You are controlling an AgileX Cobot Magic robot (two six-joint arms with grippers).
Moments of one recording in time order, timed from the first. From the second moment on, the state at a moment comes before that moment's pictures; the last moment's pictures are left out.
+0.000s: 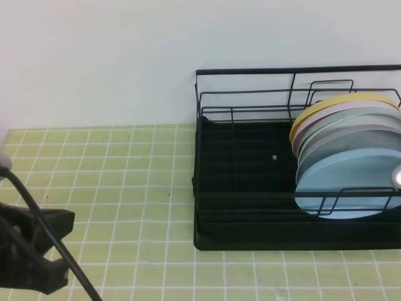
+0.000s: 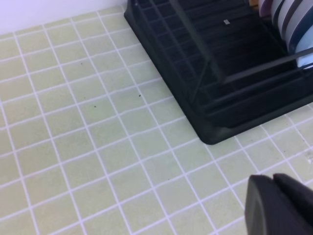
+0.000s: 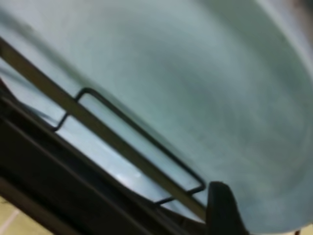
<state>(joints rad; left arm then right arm) -0.44 0.76 -0.78 -0.19 0.70 0.02 0.19 1.29 -0.57 1.76 -0.14 -2.31</state>
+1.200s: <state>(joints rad) -0.44 0.76 -0.69 -0.26 0.58 0.05 0.19 0.68 -0.46 1.76 -0.03 -1.90</state>
